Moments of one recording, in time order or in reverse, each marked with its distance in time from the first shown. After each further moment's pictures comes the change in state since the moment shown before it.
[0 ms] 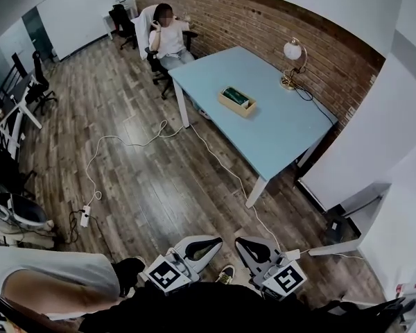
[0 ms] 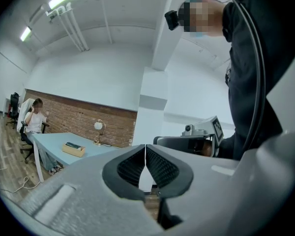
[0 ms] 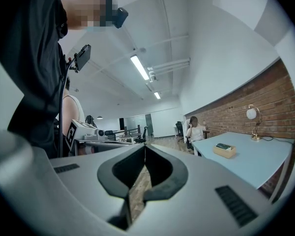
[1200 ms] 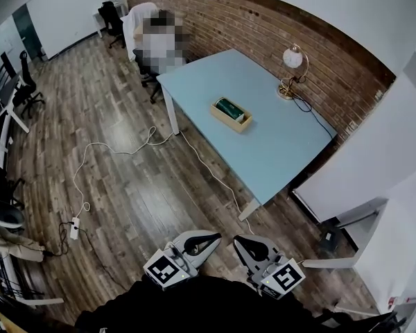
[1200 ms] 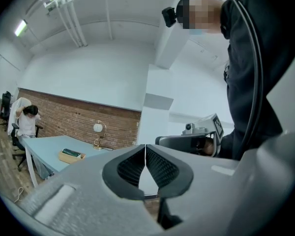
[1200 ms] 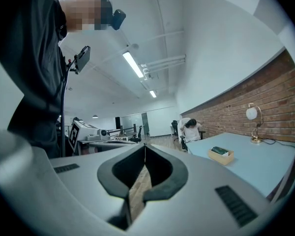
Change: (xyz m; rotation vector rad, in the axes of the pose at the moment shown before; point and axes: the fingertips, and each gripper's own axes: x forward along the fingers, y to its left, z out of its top) left arm 0.088 0.129 0.017 0.022 -0.002 -0.060; right arm 0.087 -0.119 0.019 0.004 -0.012 -0.011
